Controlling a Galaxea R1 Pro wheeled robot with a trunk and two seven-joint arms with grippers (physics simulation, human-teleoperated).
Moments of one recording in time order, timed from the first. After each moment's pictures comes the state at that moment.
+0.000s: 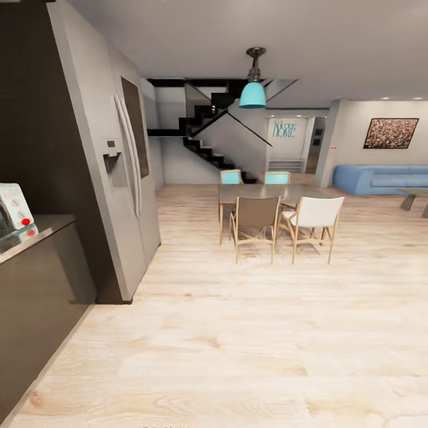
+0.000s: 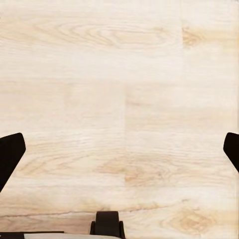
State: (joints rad) left arm 0.02 -0.02 0.01 -0.65 0.00 -0.04 0.00; right arm -0.05 -0.05 0.00 -0.54 0.01 -0.02 0.00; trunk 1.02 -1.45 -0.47
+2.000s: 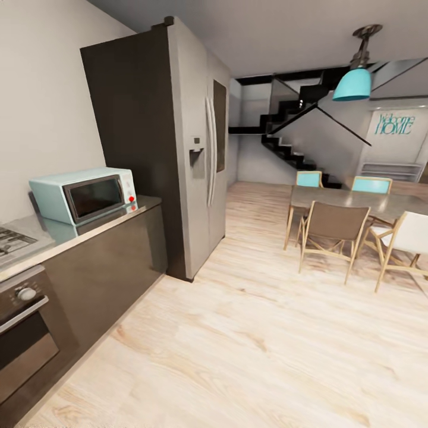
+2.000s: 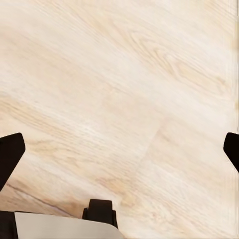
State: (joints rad) left arm 0.02 -0.02 0.01 -0.65 0.00 -0.04 0.00; right arm -0.05 -0.04 0.01 -0.44 0.11 -0.12 0.00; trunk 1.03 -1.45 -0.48
